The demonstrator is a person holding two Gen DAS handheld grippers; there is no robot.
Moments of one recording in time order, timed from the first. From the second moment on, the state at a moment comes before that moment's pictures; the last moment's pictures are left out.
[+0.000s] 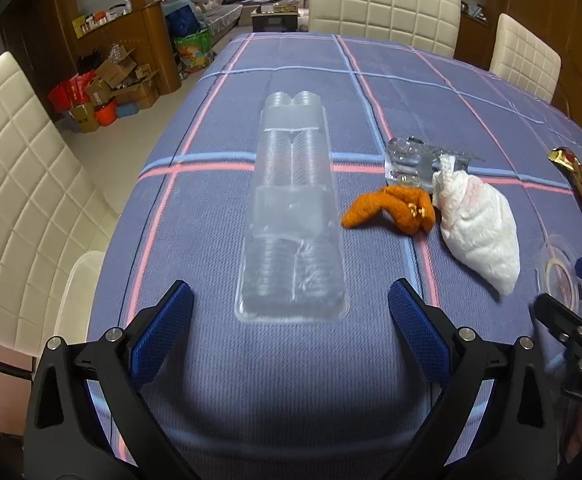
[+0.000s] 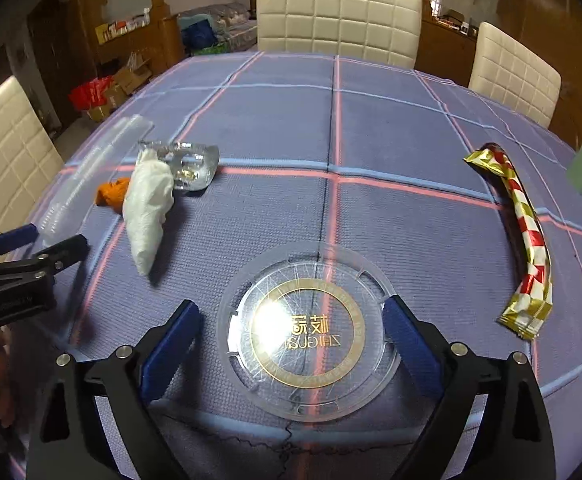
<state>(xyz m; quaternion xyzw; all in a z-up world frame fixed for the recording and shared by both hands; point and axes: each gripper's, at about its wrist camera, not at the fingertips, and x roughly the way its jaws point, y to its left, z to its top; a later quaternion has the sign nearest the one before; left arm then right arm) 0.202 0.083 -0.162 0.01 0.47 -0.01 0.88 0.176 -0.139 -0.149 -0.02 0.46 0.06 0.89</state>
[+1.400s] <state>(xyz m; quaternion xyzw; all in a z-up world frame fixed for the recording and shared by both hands) 0.109 0.086 -0.100 0.02 0.39 -0.05 0.92 0.122 -0.092 -0.105 -0.06 0.39 0.12 0.91</state>
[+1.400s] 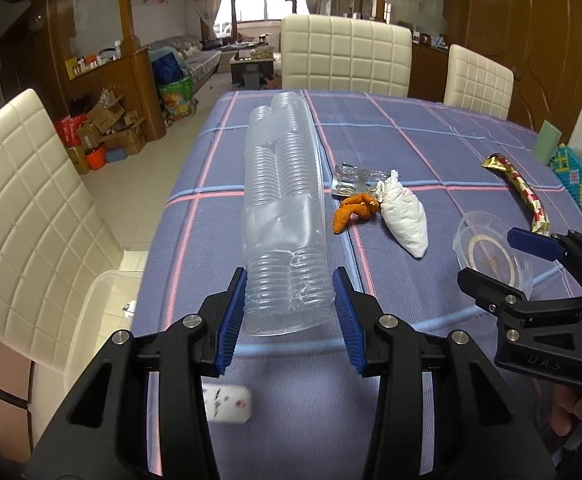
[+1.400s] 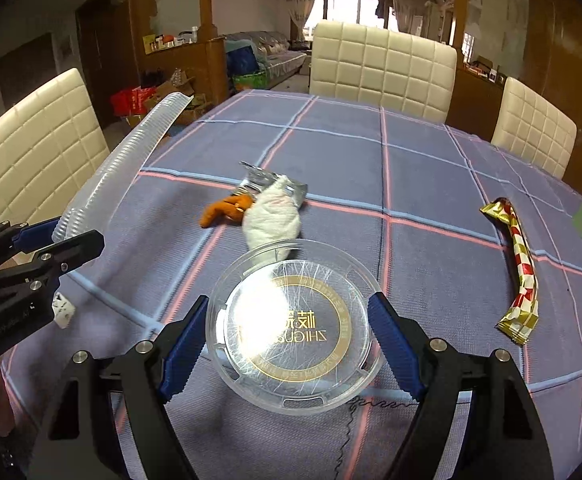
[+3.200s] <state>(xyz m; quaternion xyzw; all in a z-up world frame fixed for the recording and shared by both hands) 0.013 0.260 -0.119 -0.06 0.37 0.12 0.92 0.103 0.110 -0.090 -0.18 0.34 0.26 0.88</state>
